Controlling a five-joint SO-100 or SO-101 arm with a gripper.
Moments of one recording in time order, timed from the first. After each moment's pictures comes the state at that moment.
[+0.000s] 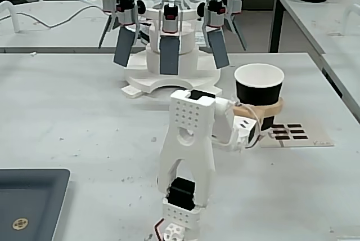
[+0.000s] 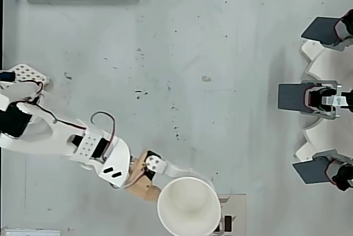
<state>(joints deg) 24.5 80.8 129.8 -51.9 -87.8</state>
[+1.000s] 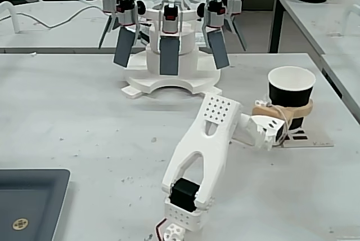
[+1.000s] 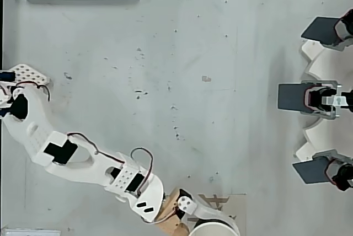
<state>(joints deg) 30.8 45.4 84.9 -44.6 -86.0</state>
